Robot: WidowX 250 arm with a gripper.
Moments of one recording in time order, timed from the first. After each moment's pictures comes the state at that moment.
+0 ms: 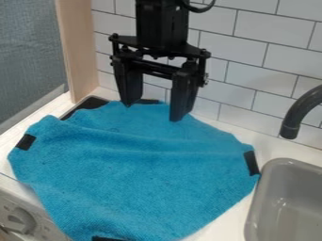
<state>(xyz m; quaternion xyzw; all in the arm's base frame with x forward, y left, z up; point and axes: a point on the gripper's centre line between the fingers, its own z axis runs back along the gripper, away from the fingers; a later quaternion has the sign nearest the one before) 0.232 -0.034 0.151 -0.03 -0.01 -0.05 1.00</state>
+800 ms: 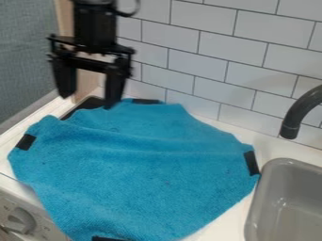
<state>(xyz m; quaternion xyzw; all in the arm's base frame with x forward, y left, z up) 0.239 0.063 0.131 0.01 0.05 0.07 1.00</state>
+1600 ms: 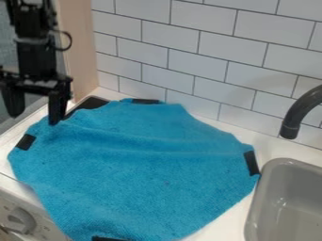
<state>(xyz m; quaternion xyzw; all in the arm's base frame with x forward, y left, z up) 0.247 0.160 0.065 0.03 0.05 0.14 0.99</state>
